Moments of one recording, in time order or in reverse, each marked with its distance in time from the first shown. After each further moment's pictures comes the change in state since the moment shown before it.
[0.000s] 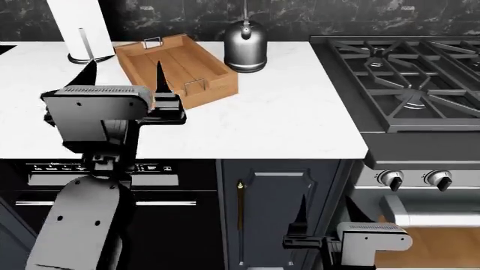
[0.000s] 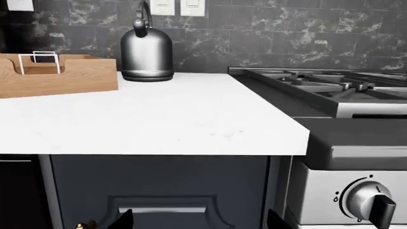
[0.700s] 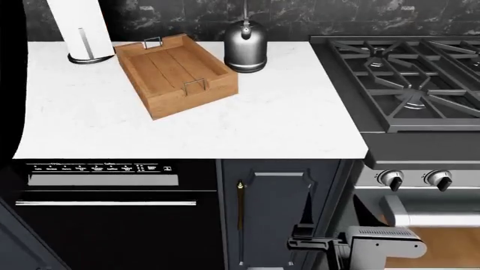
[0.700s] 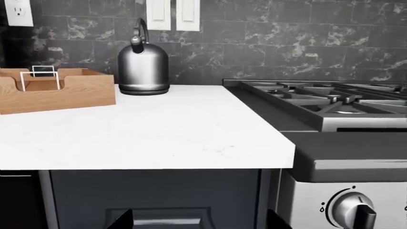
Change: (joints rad) left arm -1.627 0.109 0.240 -1.452 -0.194 -0.060 -0.085; right arm -0.041 0.044 -0.022 -0.086 0.031 -0.001 0.053
